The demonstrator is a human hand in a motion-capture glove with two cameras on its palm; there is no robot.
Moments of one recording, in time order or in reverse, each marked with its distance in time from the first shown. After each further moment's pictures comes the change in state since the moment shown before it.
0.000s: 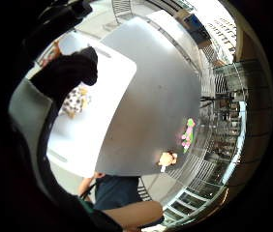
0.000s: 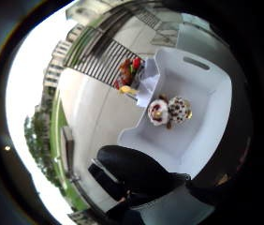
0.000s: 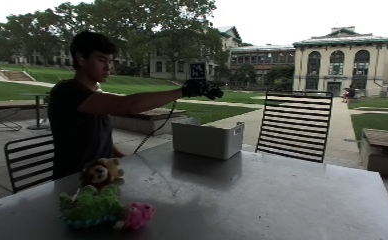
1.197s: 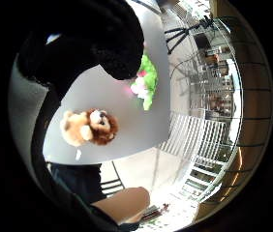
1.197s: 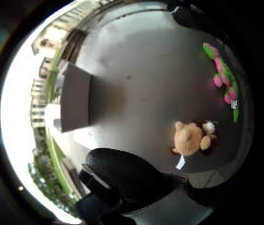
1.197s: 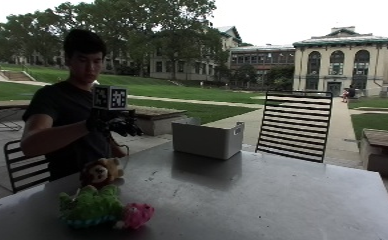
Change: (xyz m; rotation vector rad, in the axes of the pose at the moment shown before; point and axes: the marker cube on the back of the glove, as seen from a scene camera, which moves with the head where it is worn) arm 0.258 0.346 0.038 -0.062 0.257 0.639
